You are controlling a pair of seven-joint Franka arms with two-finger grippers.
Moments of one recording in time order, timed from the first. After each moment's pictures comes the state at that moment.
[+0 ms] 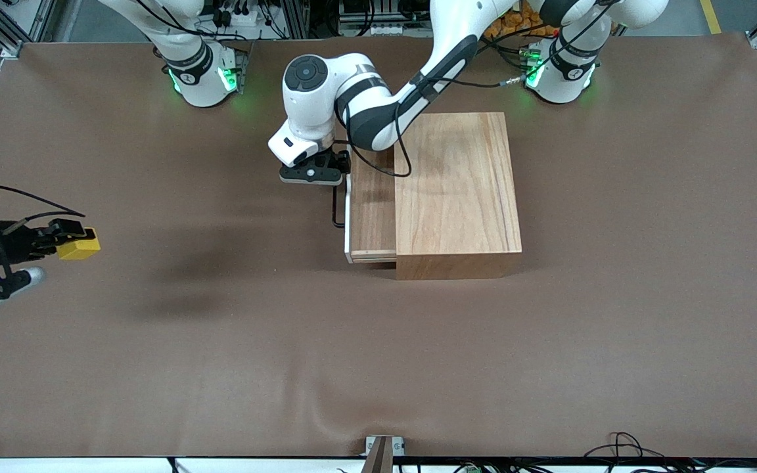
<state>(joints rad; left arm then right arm) -0.90 0.78 -0.23 -1.25 0.12 2.14 -1.09 -0.20 0.48 0.05 -1.35 0.12 1.43 -0.53</state>
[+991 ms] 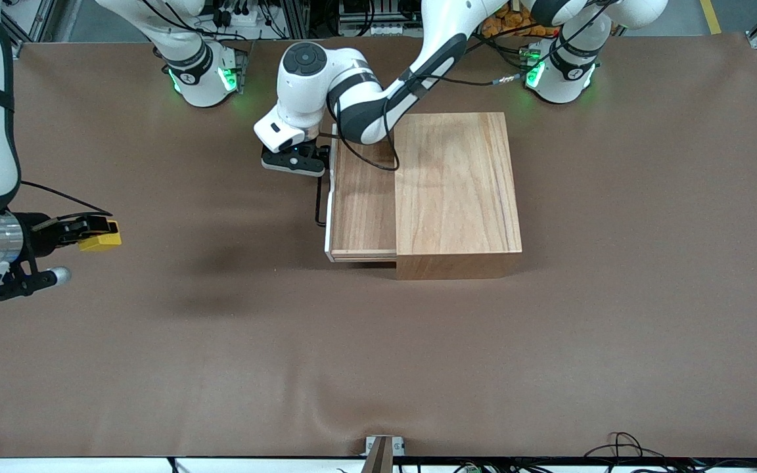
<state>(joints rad) -0.94 0.80 -0.24 -1.24 0.12 2.30 -1.09 -0.13 0.44 0.05 -1.36 0.14 1.39 -0.30</state>
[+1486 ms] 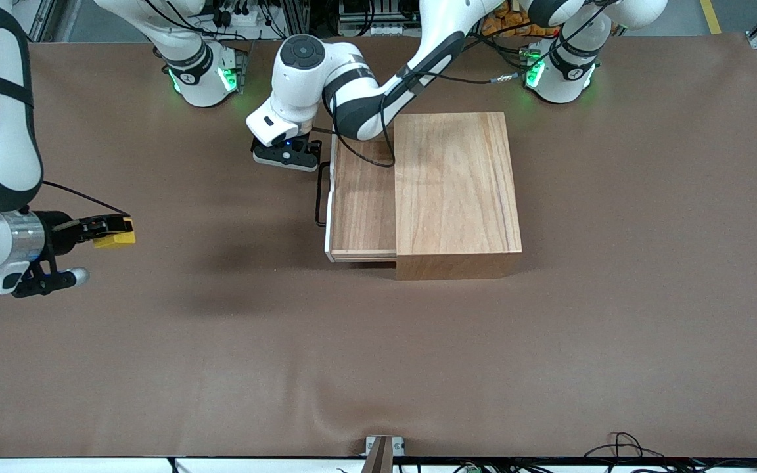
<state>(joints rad) -0.94 0.80 -0.25 -1.19 0.08 2.28 -1.09 -0.08 0.43 0.06 -1.37 0.14 1.39 -0.18</state>
